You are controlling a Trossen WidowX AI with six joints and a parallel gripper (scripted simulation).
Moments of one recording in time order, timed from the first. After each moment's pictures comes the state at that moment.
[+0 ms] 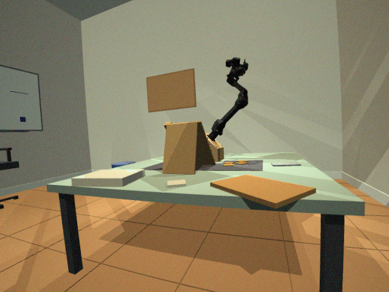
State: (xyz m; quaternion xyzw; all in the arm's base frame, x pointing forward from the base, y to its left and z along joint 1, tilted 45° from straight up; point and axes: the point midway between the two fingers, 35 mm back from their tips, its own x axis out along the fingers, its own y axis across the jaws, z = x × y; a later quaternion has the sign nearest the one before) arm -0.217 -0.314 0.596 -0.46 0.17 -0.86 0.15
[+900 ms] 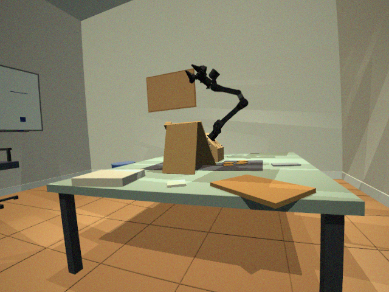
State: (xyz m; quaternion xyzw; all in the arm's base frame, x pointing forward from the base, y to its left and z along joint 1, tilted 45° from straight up) arm 0.097 -0.437 0.308 -0.27 0.20 -0.53 0.78
